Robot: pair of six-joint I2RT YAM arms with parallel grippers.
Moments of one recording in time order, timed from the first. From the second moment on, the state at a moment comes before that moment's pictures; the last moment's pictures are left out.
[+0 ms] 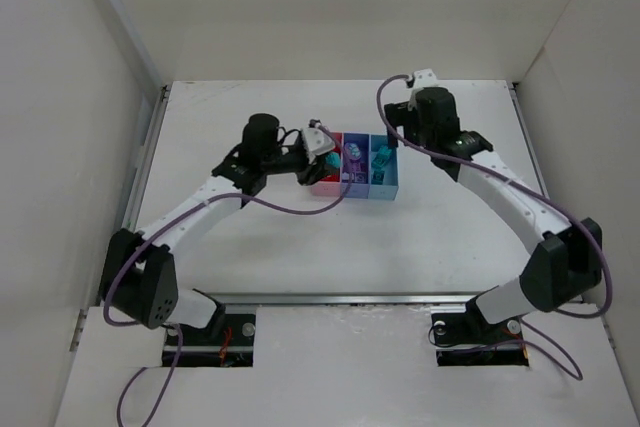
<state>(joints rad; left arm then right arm) -0.47 1.36 1.01 -0.03 0.76 0.42 0.44 1.50 1.29 -0.34 0.26 0.05</state>
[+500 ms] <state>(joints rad) -0.77 1.86 1.17 0.31 0.19 0.20 0.37 1.25 1.09 -0.28 0.35 0.14</state>
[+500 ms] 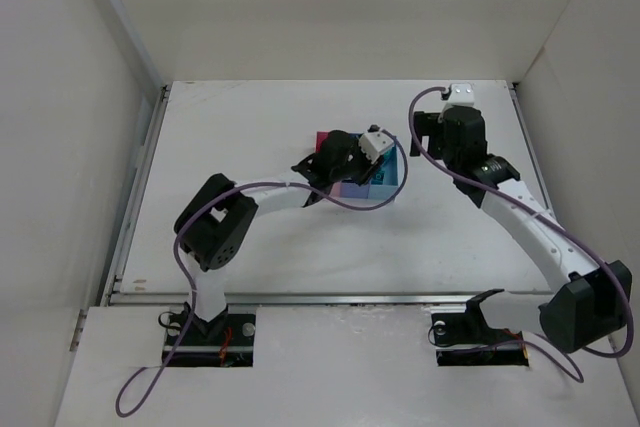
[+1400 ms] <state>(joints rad) -0.76 1.94 1.28 0.33 -0.01 0.13 0.32 1.15 1.05 -0.28 0.43 0.11</state>
